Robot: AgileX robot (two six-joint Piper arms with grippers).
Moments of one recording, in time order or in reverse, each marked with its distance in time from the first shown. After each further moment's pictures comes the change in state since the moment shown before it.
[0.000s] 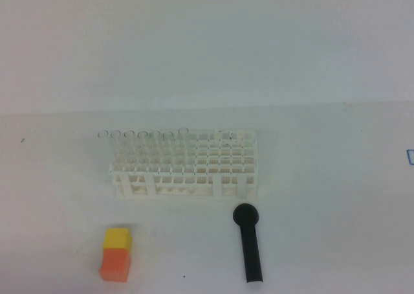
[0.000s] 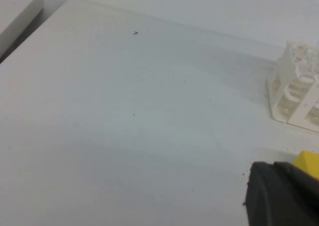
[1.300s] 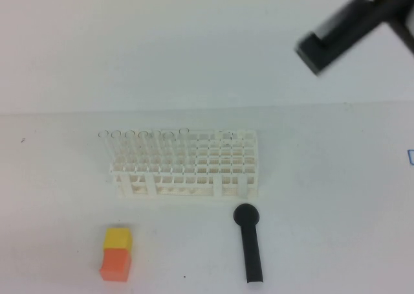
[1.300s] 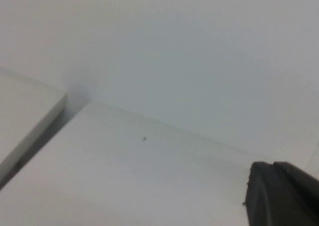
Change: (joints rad) right arm 0.641 1.077 -0.847 -0.074 -0.502 0.002; left arm -0.056 0.029 -0.125 0.371 -0.146 -0.441
